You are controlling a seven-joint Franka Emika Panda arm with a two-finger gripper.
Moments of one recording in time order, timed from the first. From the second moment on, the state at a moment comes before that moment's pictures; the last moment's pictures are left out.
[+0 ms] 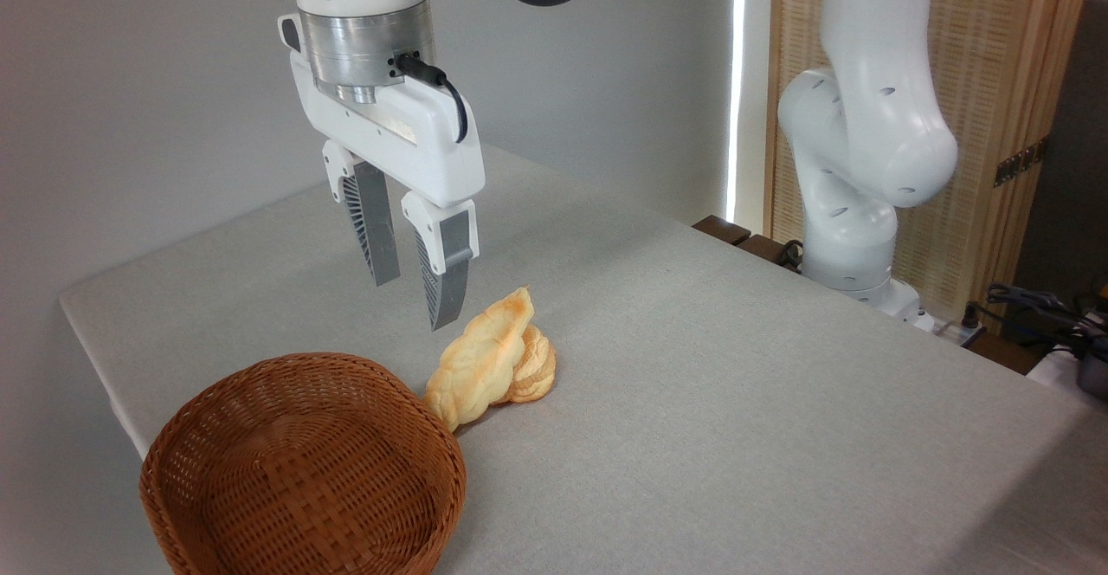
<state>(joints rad) -0.37 0.00 0.31 -1.70 -0.08 1.77 0.70</state>
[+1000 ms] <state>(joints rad) -0.37 0.00 0.31 -1.70 -0.08 1.77 0.70</state>
